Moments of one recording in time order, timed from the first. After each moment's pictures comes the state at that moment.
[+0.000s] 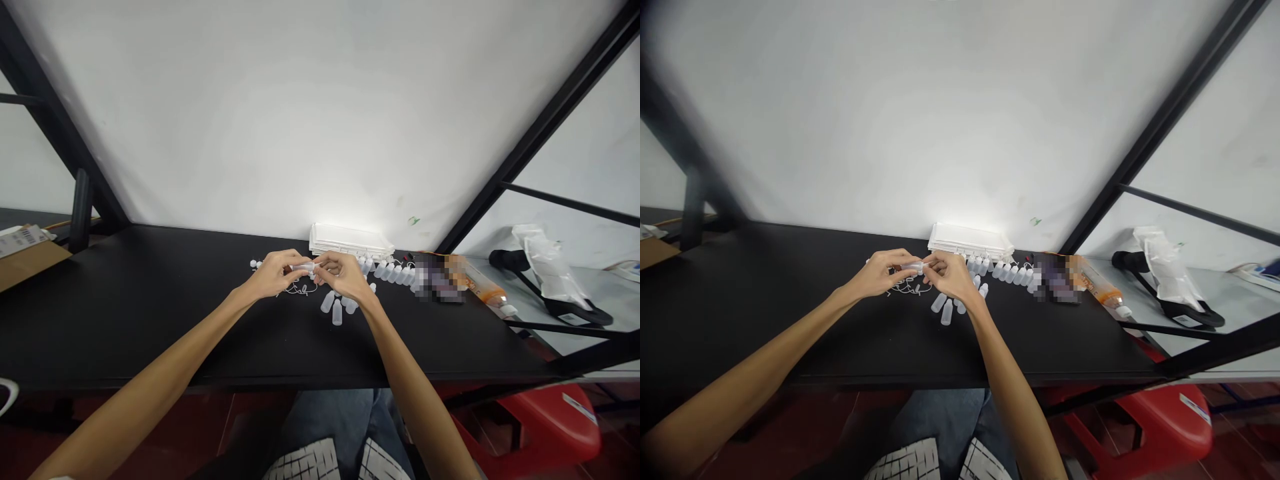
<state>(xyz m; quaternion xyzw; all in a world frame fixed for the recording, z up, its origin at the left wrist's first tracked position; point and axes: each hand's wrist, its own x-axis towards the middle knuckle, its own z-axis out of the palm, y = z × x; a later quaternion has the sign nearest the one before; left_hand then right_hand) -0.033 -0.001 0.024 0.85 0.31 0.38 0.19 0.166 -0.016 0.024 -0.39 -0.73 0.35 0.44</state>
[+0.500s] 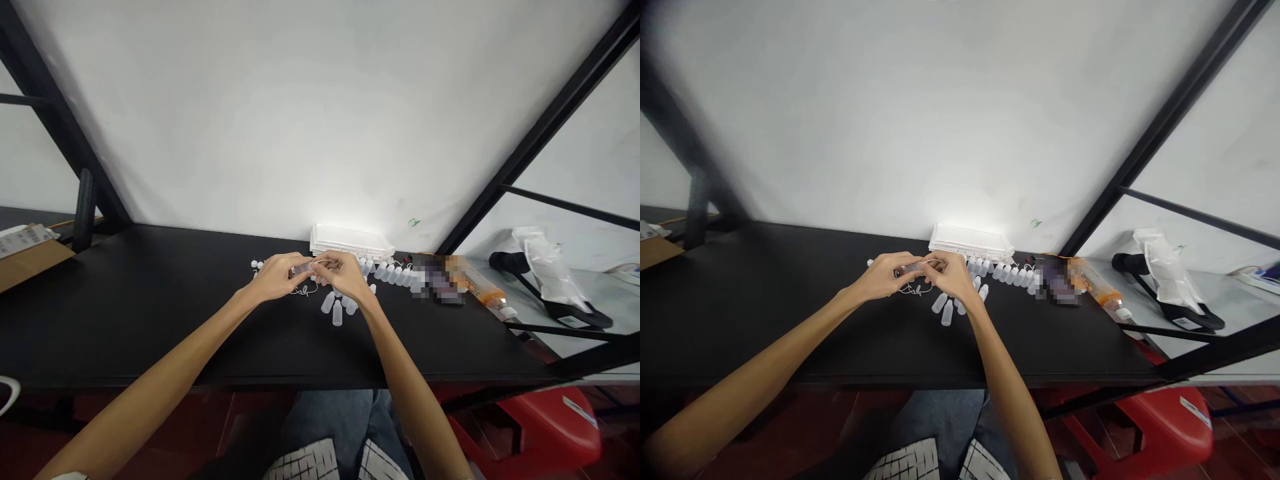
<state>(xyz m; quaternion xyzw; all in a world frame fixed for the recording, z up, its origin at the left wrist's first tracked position) -0.030 0.000 0.014 0.86 0.33 0.36 0.15 0.162 -0.017 0.031 -0.40 -0.72 0.35 0.45</state>
